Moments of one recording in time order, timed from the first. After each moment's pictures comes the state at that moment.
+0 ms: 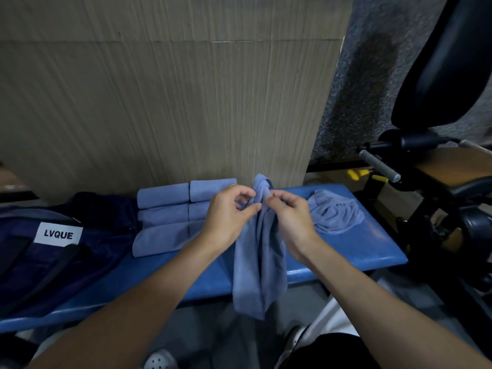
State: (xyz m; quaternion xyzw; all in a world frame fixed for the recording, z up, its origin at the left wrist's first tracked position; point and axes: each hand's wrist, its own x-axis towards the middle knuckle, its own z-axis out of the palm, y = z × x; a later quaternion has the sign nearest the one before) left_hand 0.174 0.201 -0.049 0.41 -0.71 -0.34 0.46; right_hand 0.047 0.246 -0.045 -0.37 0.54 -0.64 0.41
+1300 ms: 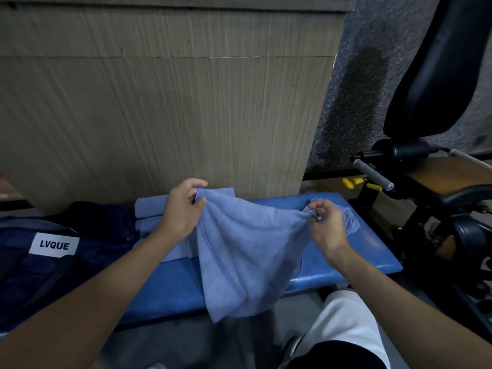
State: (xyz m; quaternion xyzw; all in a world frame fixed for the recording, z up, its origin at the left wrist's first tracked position) left_hand 0.244 0.151 -0.040 0.46 -0.70 -0.30 0.46; right_hand -0.036 0.244 -0.072 -0.40 0.68 -0.57 0.23
